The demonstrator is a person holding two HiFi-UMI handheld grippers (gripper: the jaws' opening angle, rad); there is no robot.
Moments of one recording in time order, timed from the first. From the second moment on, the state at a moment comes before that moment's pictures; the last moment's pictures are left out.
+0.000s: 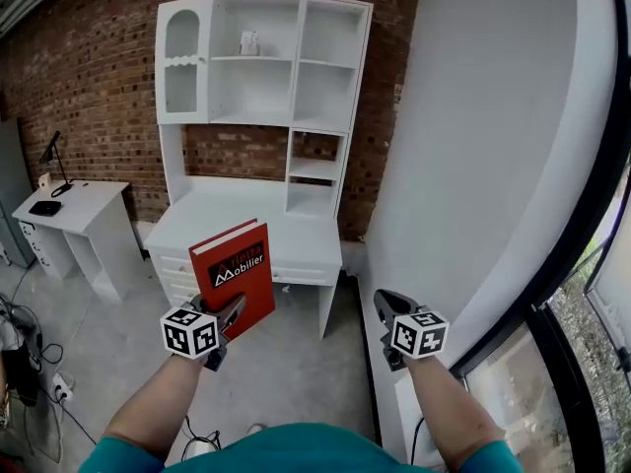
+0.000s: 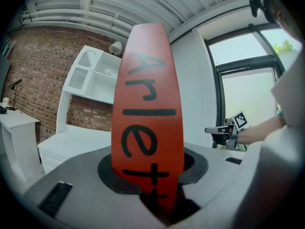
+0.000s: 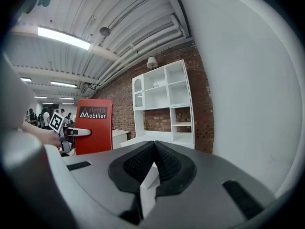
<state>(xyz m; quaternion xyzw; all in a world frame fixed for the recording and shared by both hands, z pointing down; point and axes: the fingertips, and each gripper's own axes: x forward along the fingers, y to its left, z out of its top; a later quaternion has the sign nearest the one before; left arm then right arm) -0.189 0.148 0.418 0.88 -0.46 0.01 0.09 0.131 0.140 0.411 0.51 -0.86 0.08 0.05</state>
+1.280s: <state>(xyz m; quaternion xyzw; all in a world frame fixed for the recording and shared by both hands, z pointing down) -0.258 -0.147 0.429 0.90 -0.43 0.04 0.10 0.067 -0.166 0.427 0.52 -0.85 0.11 0.02</state>
